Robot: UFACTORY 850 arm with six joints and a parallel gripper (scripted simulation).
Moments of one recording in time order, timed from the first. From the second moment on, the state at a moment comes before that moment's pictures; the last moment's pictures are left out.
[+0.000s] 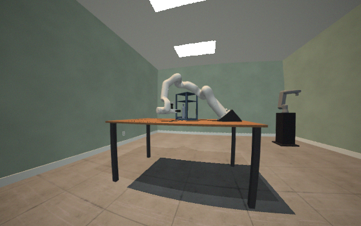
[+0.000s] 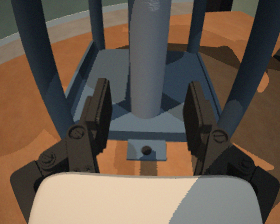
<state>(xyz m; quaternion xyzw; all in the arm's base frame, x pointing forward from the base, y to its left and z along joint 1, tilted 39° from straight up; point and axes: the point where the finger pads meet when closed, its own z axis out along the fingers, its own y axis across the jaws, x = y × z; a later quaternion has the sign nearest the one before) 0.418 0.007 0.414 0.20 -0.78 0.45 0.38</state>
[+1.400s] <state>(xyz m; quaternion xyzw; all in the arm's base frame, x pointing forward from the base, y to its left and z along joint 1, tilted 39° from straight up) 0.430 0.034 0.425 0.20 -0.78 0.45 0.38</state>
